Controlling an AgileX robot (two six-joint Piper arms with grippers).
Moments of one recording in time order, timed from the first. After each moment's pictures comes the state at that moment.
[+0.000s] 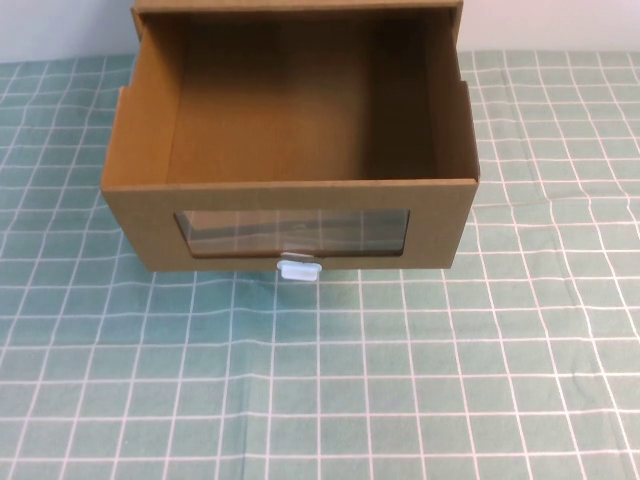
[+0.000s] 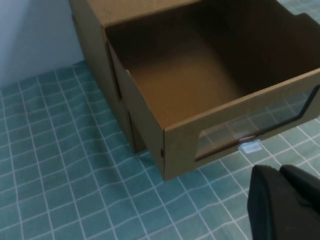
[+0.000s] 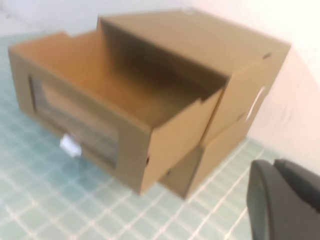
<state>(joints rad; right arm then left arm) 1.14 0.36 -0.83 -0.77 0.85 0.42 -0.15 0.58 -1.17 -0.26 1.13 0.30</state>
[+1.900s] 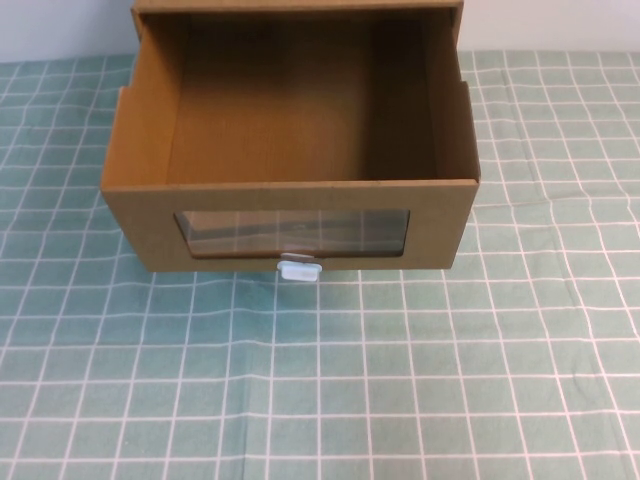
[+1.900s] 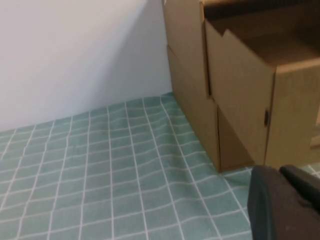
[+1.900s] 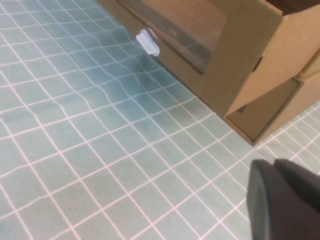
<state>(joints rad) 1.14 0.33 -0.44 -0.73 0.62 0.42 -0.15 0.15 -0.35 -0.05 0.40 0.19</state>
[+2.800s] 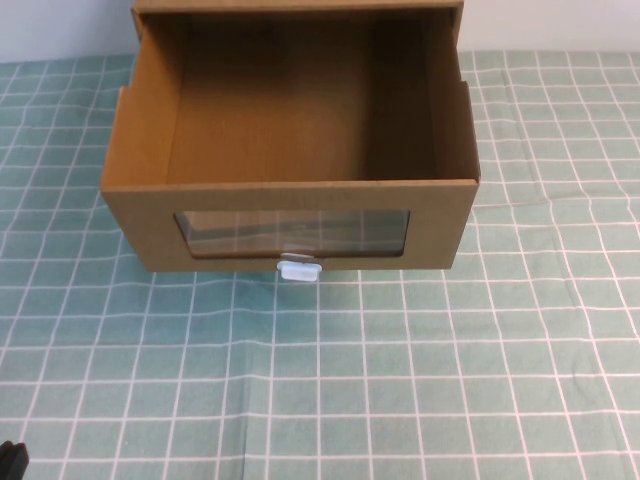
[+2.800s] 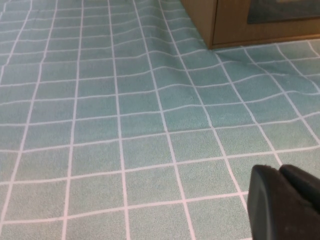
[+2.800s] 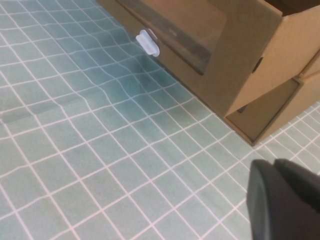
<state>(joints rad) 1.14 0.33 -0.44 -0.73 0.62 0.42 -0.15 -0.01 0.03 -0.06 0.39 0.08</state>
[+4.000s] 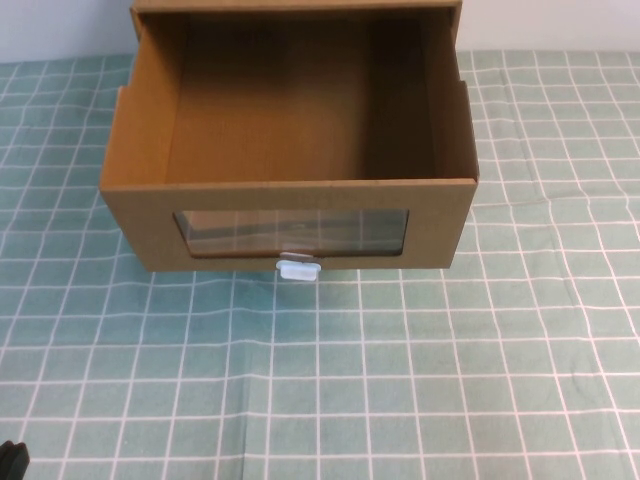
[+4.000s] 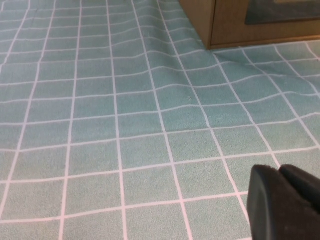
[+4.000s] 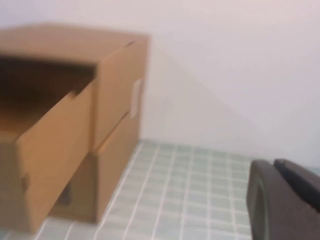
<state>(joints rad) 0.32 0.21 -0.43 -0.49 0.31 0.42 -0.15 -0.01 0.03 -0.07 0.39 0.07</state>
